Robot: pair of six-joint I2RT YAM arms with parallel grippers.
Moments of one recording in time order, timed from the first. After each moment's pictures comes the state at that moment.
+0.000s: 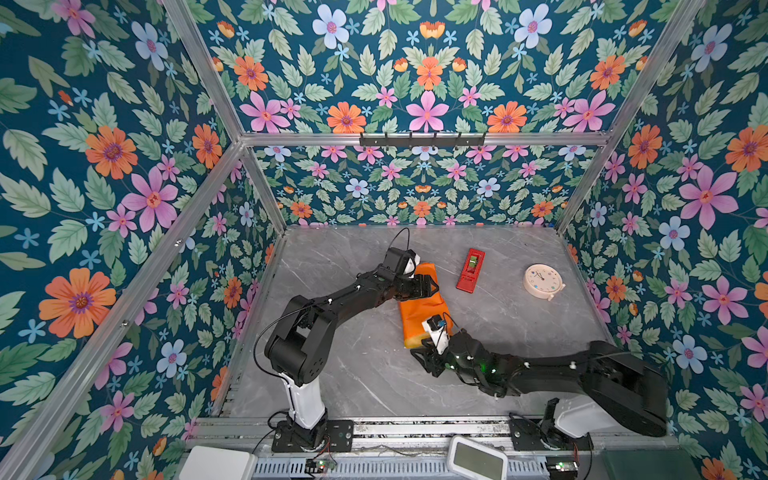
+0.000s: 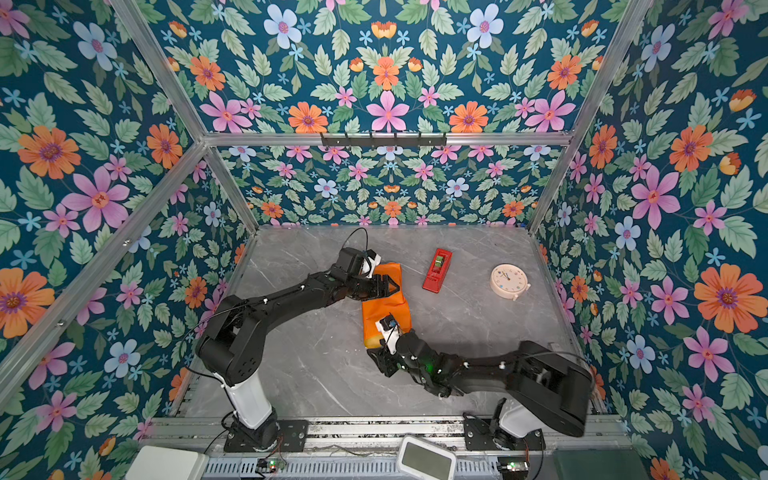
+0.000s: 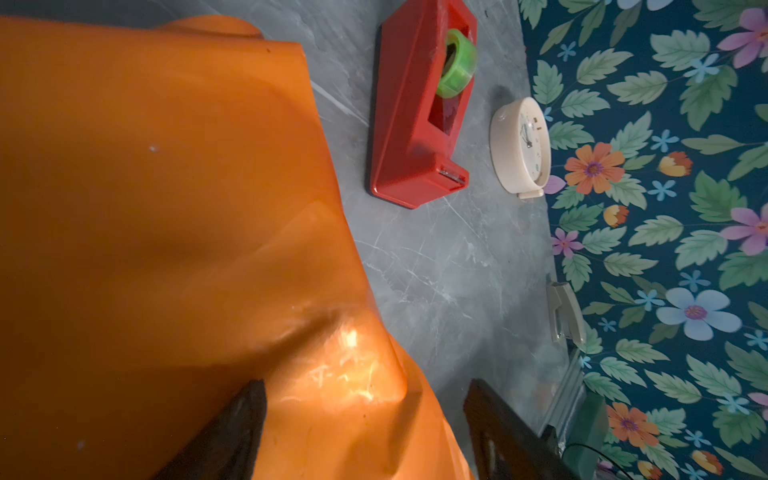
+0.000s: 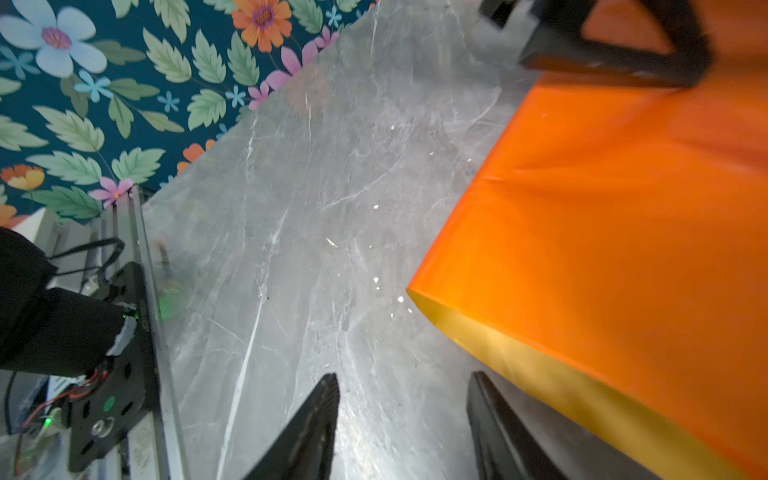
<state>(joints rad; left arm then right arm) -0.60 1.80 1.24 -0.21 0.39 -0.60 1.02 1.34 0.46 0.43 0.04 0.40</state>
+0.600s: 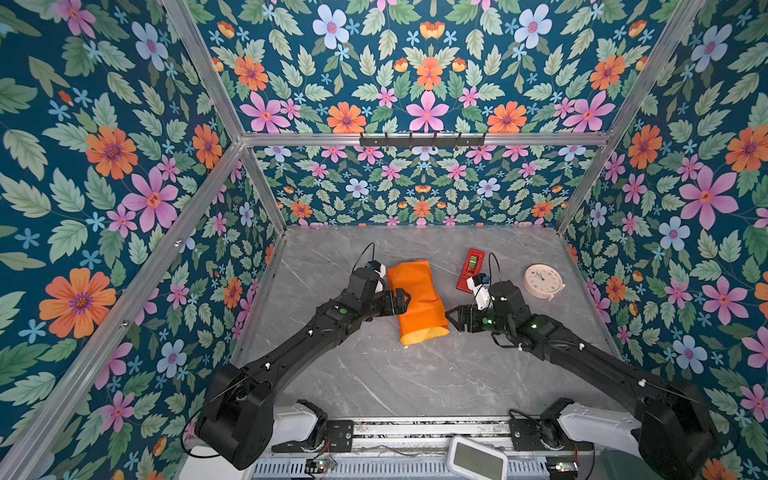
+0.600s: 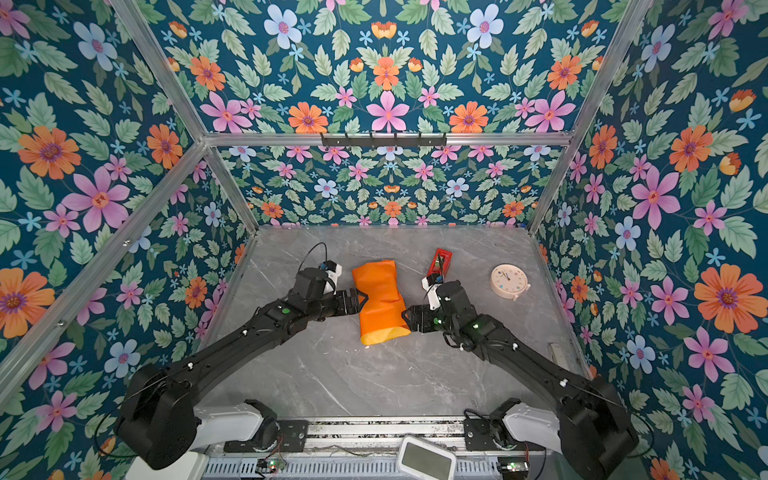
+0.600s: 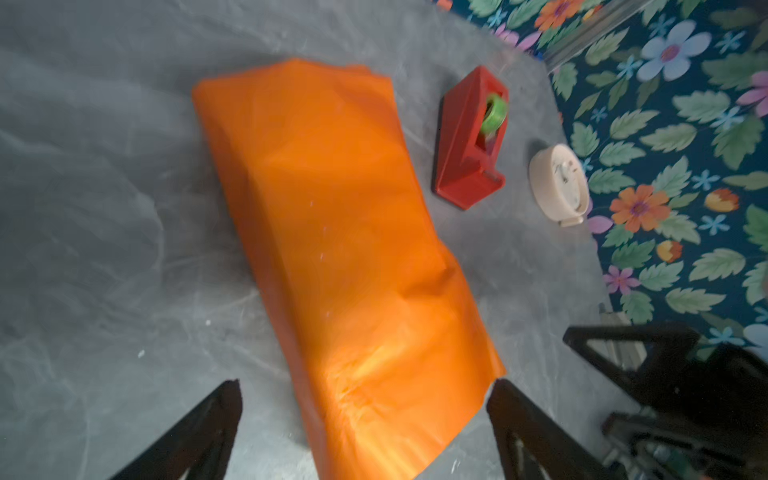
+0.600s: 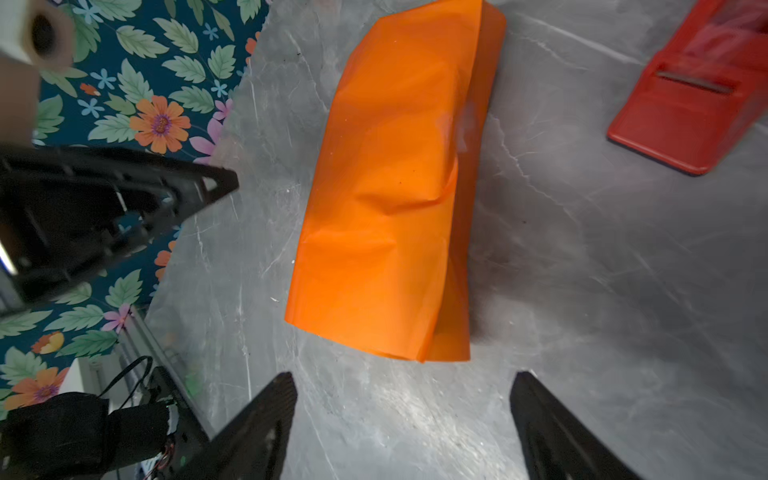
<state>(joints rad) -0.56 1.28 0.80 -0.23 0.18 -0.58 0.56 1.26 0.77 -0.21 -0.28 0.50</state>
